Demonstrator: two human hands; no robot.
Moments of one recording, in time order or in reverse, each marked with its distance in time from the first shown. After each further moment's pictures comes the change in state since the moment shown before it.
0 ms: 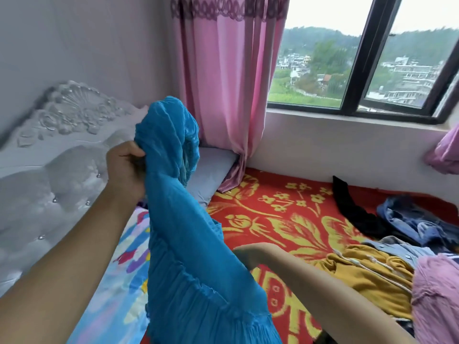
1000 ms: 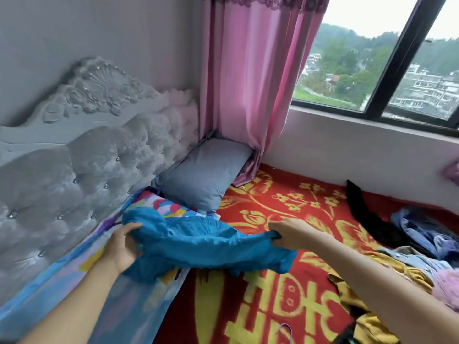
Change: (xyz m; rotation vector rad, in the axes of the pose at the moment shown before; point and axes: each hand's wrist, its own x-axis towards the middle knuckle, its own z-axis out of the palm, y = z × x) left_hand -0.034 -0.053 -0.257 0.113 0.517 -0.457; right_hand 0.000 -0.011 -0.042 -0.618 0.564 -0.014
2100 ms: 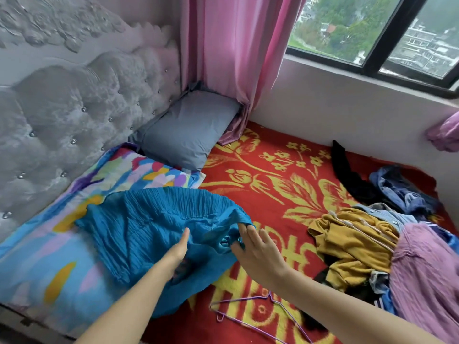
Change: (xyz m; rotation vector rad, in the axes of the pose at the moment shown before) left_hand -0.005 -0.156 0.048 0.845 0.050 -0.520; right_hand -0.039 -0.095 0.111 -0.285 0.476 -0.073
